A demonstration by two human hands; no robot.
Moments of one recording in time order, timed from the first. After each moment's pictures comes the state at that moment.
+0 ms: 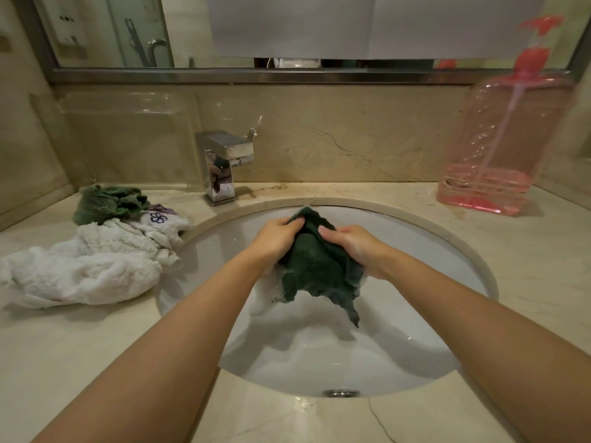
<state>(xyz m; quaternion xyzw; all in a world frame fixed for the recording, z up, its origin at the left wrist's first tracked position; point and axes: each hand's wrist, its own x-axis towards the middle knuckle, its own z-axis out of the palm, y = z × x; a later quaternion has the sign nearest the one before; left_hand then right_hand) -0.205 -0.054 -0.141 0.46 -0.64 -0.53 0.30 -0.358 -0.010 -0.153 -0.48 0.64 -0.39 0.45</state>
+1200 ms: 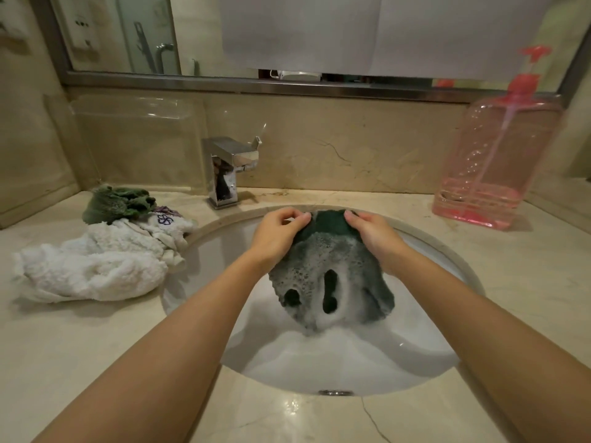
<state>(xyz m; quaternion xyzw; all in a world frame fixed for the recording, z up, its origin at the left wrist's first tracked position) -0.202 -0.053 -0.134 0.40 -0.73 -0.42 0.38 -0.371 -0.001 -0.127 -0.47 0.66 -0.49 0.33</state>
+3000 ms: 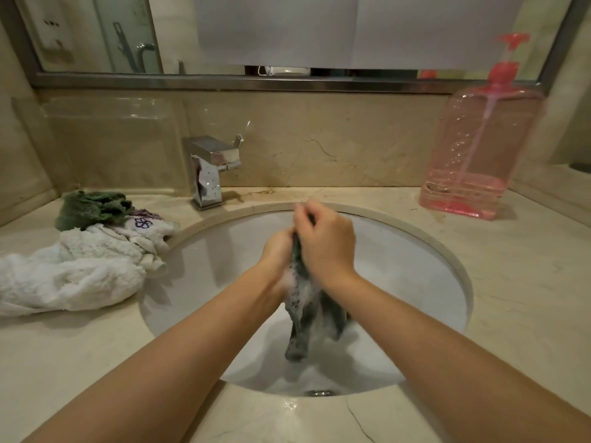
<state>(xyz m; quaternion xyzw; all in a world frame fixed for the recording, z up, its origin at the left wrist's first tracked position) -0.234 0.003 -0.128 0.35 -0.41 -0.72 0.43 -0.296 0.016 -0.138 -0.55 0.62 -0.55 -0.05</state>
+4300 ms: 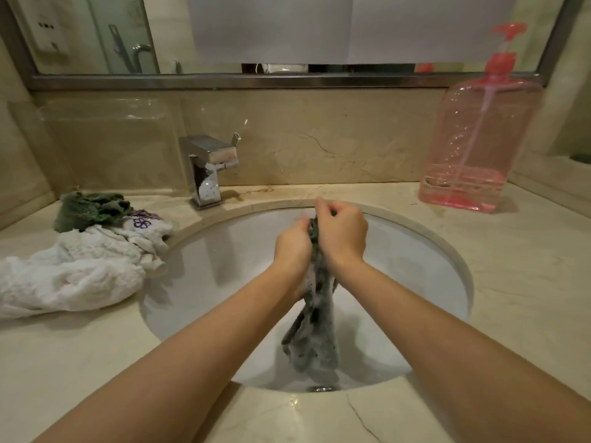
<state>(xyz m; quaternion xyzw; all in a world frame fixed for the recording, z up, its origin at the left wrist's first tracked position) -0.247 0.009 -0.132 0.40 -0.40 -0.71 0.42 -0.305 0.017 -0.126 -0.44 0.66 -0.60 0.07</state>
